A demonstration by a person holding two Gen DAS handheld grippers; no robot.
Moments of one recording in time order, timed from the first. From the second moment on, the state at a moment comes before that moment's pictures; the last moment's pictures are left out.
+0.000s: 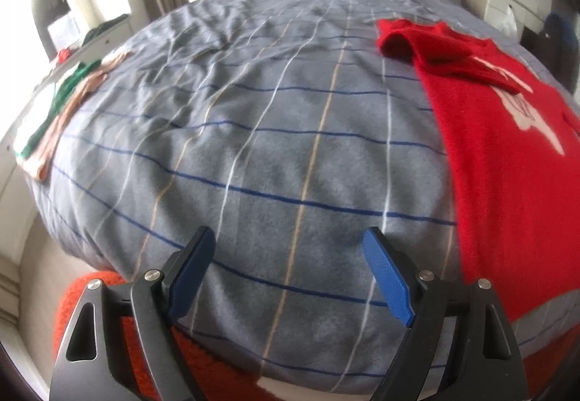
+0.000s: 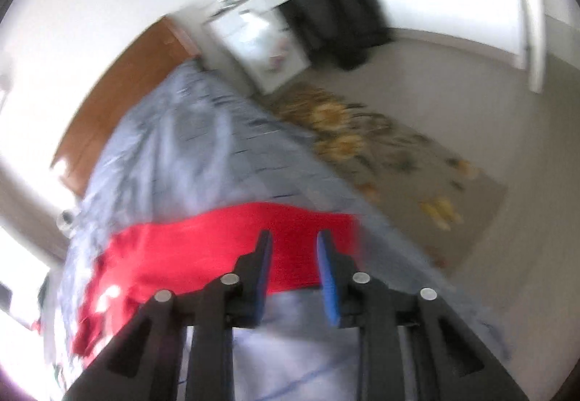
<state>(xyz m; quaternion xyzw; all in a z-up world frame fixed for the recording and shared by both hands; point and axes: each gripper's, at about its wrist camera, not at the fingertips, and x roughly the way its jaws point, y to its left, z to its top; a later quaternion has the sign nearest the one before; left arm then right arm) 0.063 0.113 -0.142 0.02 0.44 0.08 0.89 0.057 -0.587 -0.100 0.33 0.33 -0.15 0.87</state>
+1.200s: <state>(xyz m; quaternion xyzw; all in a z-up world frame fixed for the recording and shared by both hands) 0.255 0.111 -0.038 -0.06 0.39 0.07 0.92 -0.010 -0.402 -0.136 0.19 0.36 -0.08 0.91</state>
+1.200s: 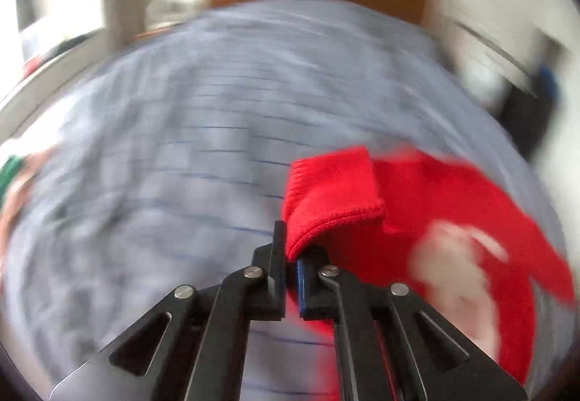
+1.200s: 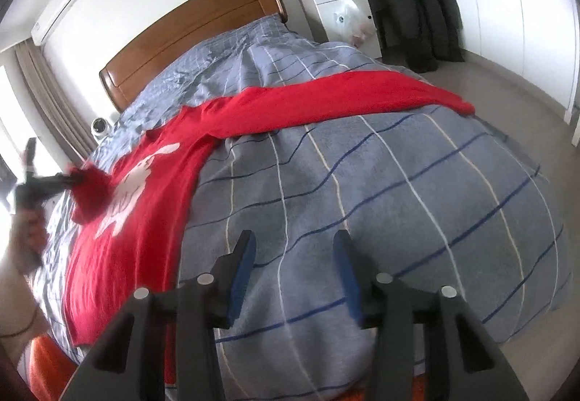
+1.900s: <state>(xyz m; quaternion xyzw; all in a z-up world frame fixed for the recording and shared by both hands) 0.226 0.276 -0.149 -0.17 0.45 0.26 0.84 -0.012 -0.398 -0.140 0.18 0.37 -0.10 0.91</state>
